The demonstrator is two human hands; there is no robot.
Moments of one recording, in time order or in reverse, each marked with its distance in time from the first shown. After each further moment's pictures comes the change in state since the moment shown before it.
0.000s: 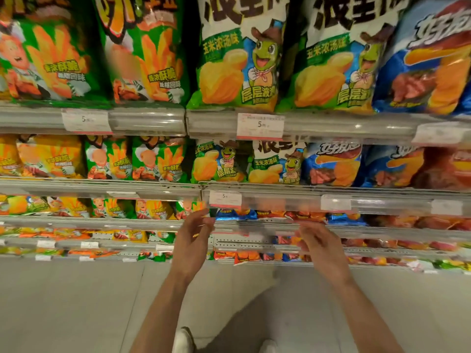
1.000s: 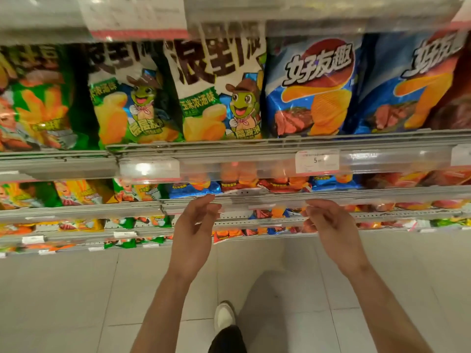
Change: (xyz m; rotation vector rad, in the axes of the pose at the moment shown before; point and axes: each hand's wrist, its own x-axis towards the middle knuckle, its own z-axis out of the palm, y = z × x) left_hand 0.014 -0.089 0.154 -0.011 -0.067 0.014; right_hand 0.087 0.134 -0.091 -0.068 0.058 -0.085
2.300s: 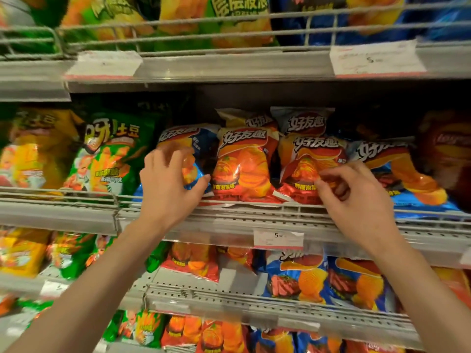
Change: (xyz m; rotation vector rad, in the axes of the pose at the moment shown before) left_hand 0.166 -0.155 0.036 0.898 0.625 0.752; right_hand 0.175 0.136 0.055 -0.542 0.349 -0.950
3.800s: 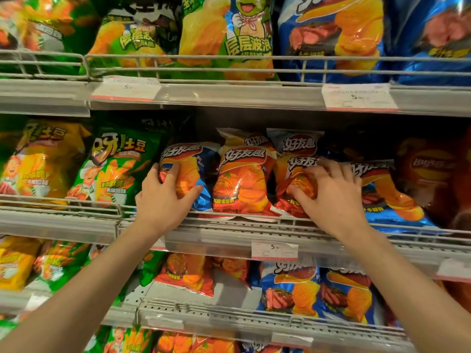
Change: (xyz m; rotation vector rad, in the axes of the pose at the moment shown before) left_hand 0.011 -0.022 -0.002 -0.034 -0.226 -0.248; right_hand 0.032 -0.028 0.008 -0.335 -0.106 0.015
